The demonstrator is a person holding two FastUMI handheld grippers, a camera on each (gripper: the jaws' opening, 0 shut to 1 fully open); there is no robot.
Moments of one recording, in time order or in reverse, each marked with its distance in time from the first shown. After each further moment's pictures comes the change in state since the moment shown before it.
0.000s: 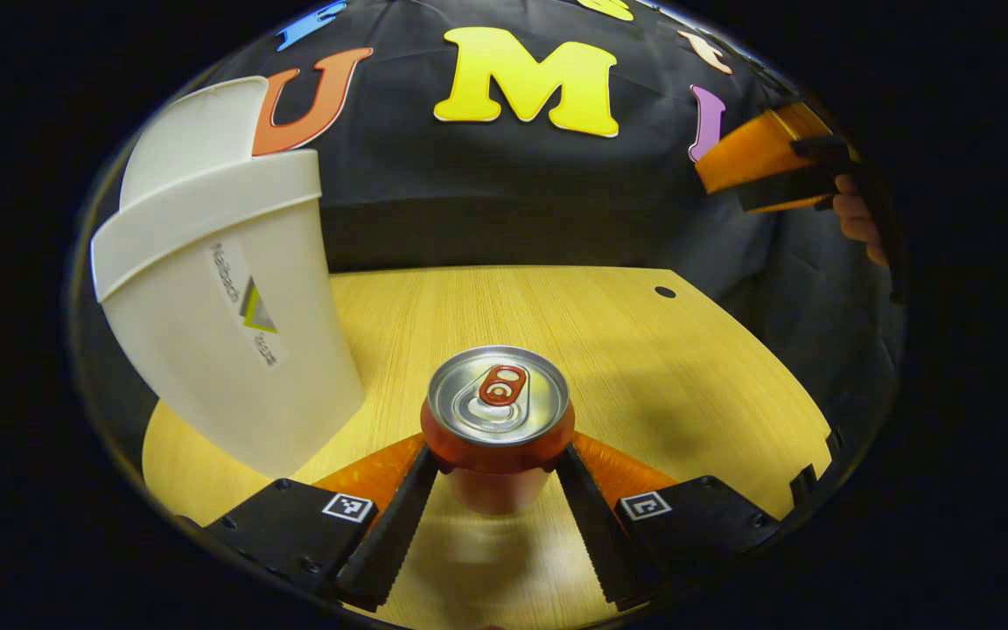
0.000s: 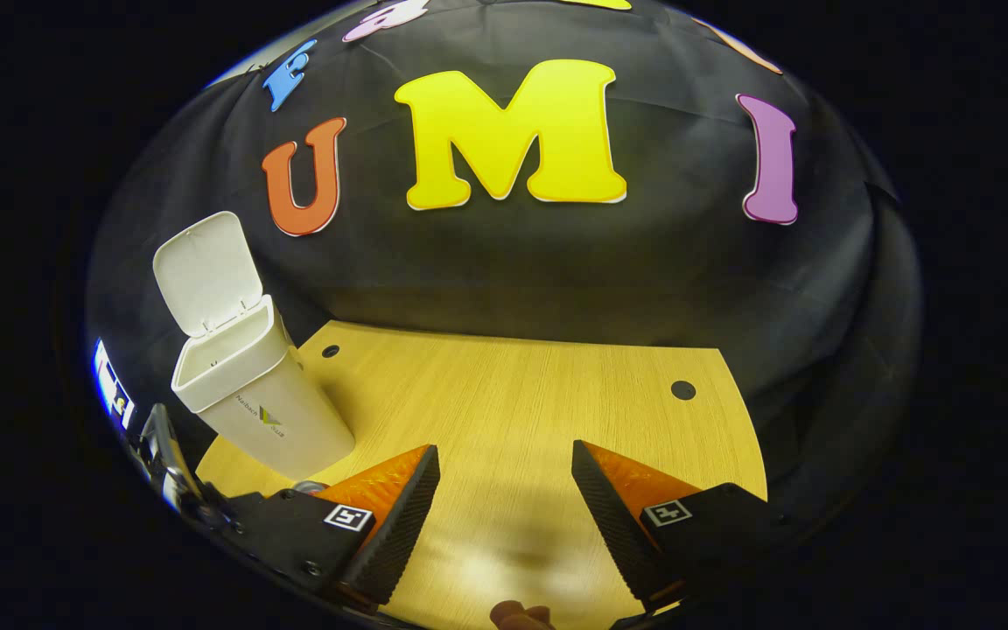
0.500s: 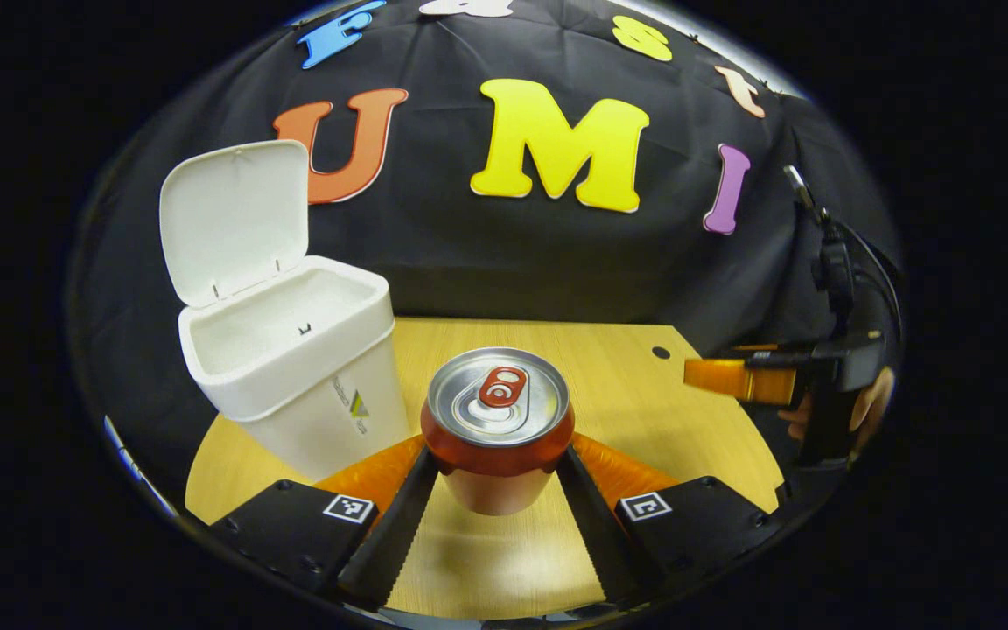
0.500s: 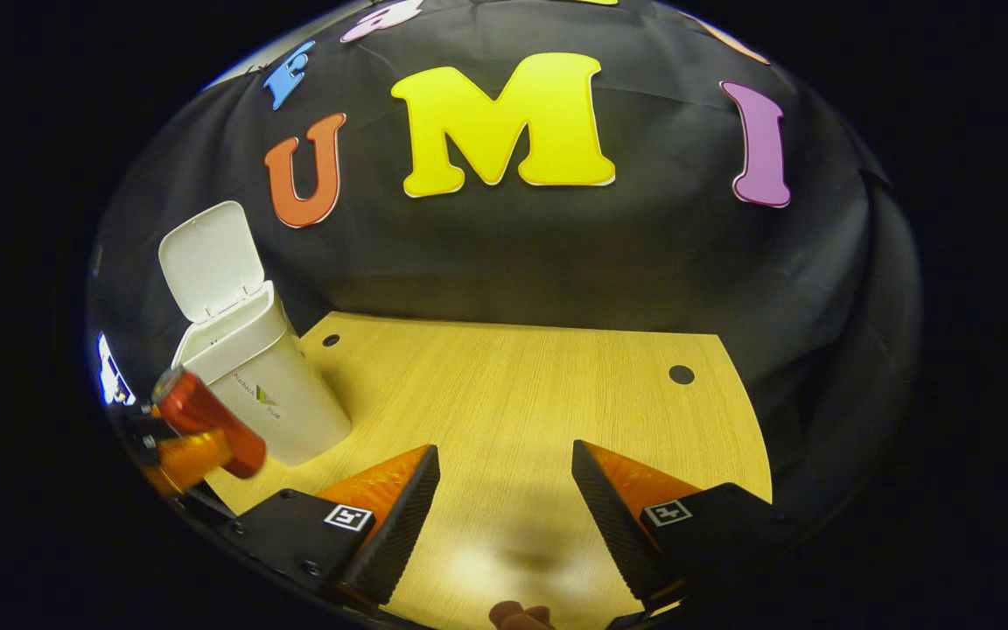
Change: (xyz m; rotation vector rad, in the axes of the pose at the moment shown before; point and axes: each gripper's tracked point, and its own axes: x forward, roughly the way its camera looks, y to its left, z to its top) left arm -0.083 0.038 0.119 -0.109 -0.053 0.051; right arm -0.008 -0.006 -0.024 0.004 0.013 0.007
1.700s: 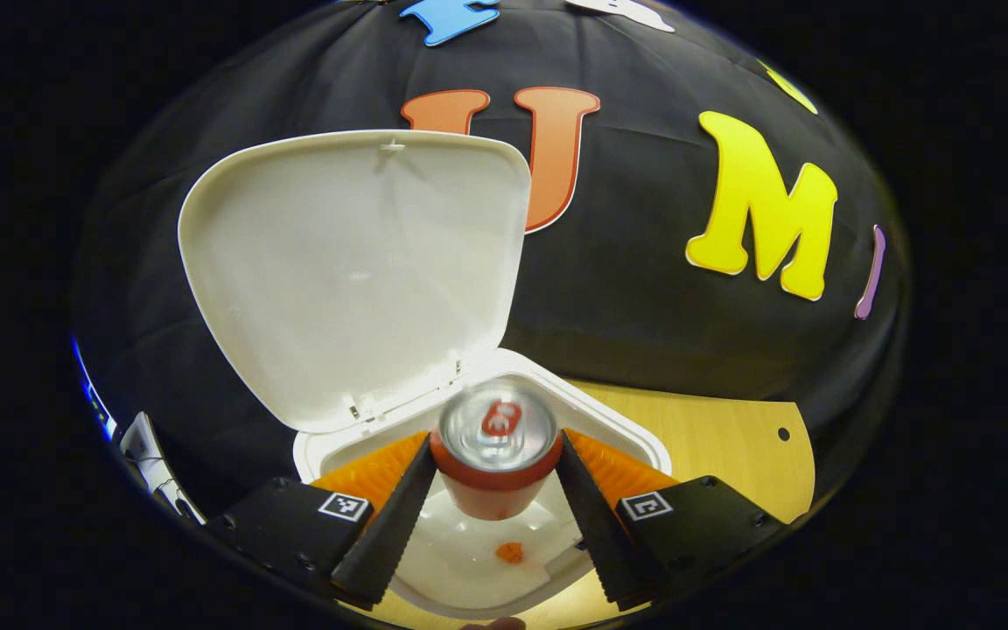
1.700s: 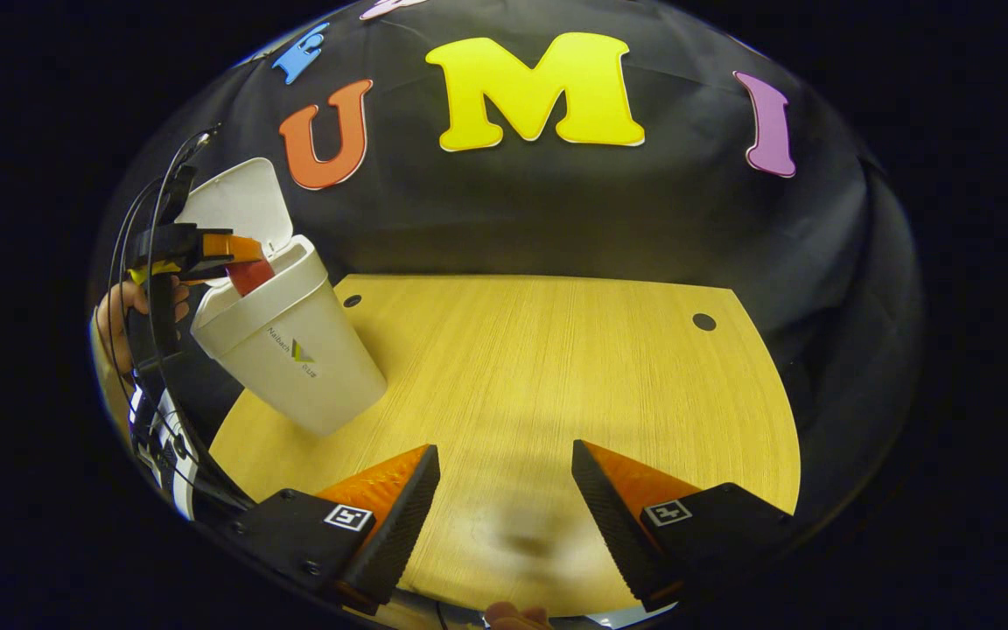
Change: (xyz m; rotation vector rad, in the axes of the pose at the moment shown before) left arm 0.081 0.196 0.083 -0.140 -0.036 0.293; right arm -0.023 0.066 -0.064 0.016 0.128 -0.003
